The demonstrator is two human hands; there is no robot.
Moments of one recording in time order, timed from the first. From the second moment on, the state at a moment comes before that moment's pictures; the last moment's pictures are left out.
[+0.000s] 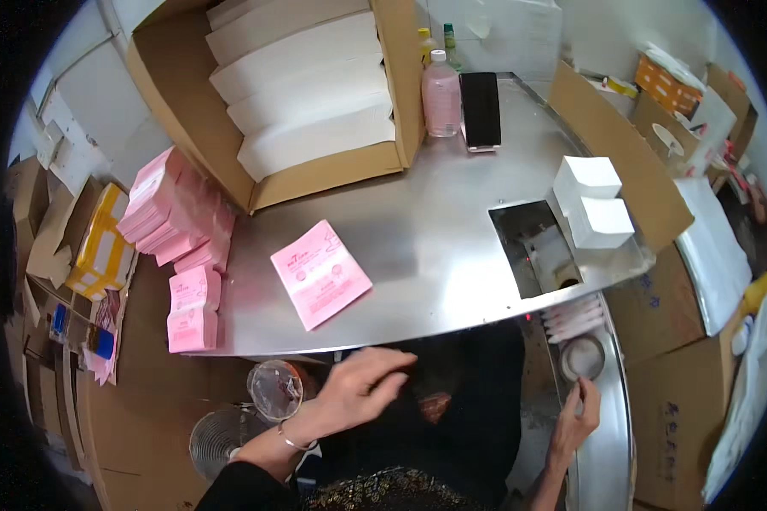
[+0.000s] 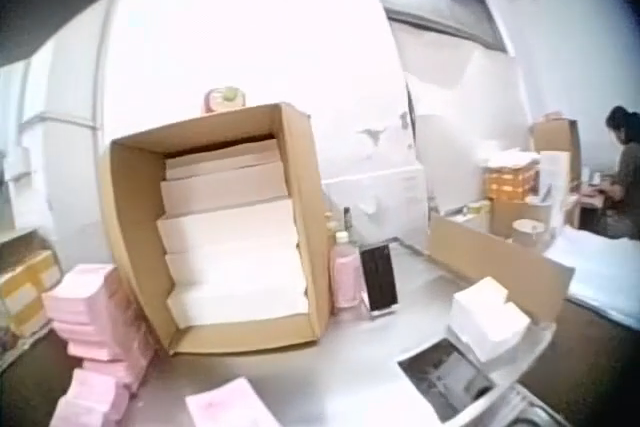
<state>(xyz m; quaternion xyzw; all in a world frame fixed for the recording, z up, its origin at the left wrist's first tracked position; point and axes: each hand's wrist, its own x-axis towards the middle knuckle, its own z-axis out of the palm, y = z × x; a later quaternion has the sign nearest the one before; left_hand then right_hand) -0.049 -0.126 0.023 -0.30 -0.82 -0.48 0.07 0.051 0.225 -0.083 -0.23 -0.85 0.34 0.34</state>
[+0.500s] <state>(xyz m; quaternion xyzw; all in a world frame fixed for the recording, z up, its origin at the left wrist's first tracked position) -0.120 -0.180 -0.011 -0.01 -0.99 -0.06 0.13 -0.206 0.237 -0.030 0.09 -0.98 0.00 -0.16</state>
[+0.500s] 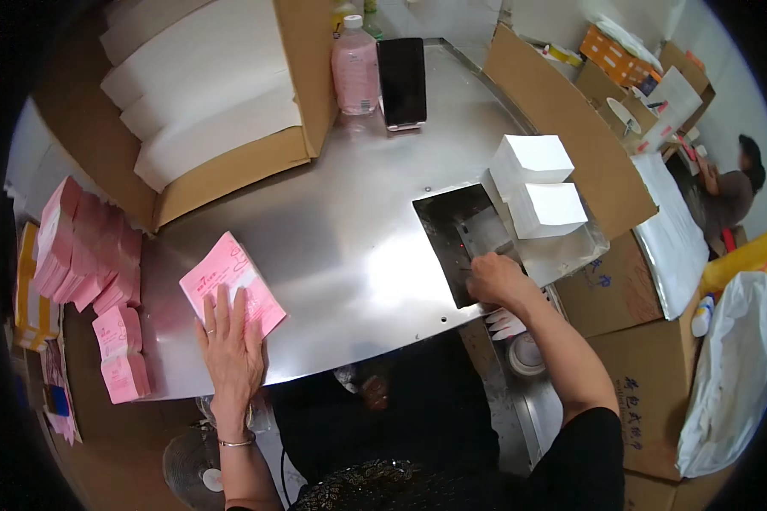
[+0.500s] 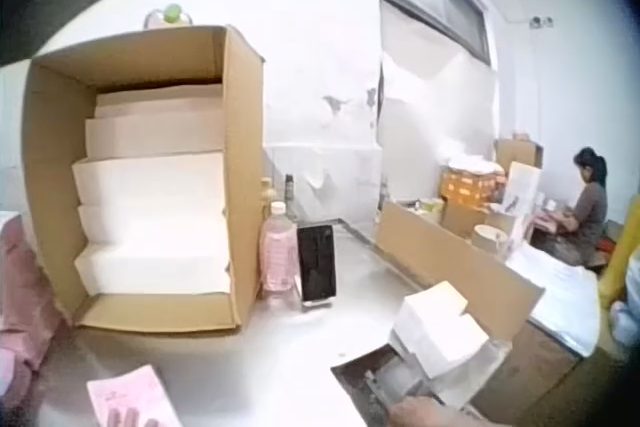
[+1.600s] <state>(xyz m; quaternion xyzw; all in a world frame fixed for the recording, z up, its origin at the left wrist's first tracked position) -0.140 -0.063 -0.014 -0.25 -0.90 -0.31 0.16 -0.205 0.283 0.015 -0.02 -0.92 0.05 0.38</state>
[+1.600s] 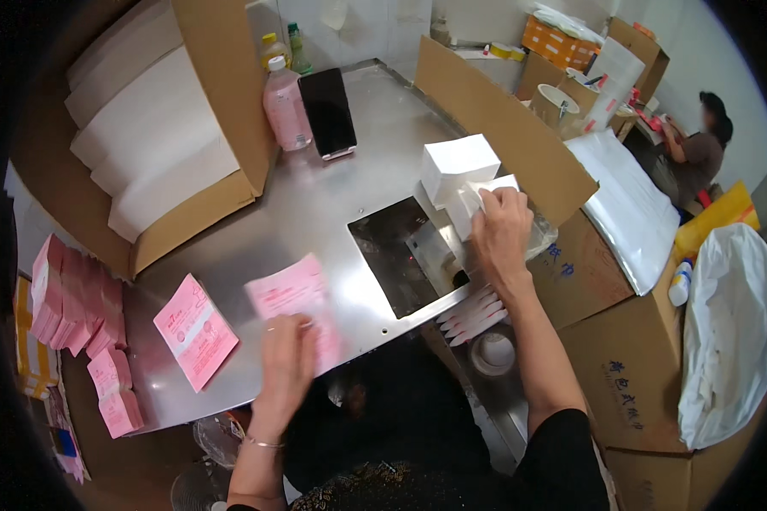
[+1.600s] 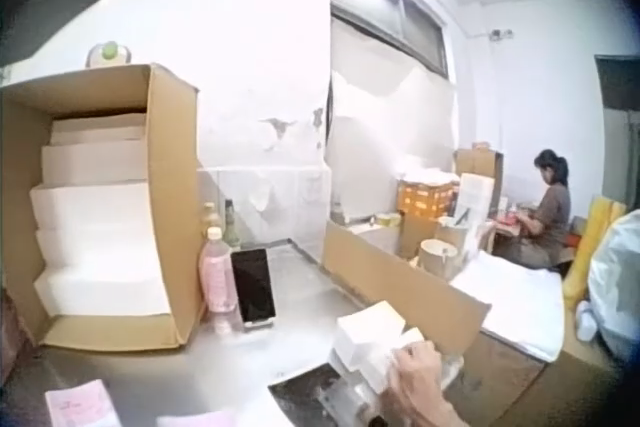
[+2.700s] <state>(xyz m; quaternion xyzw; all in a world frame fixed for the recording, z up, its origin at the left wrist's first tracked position) -0.142 -0.037 0.015 -0.22 -0.96 -0.15 0.10 -0.203 0.295 0.008 -0.02 -0.93 0.09 0.35</state>
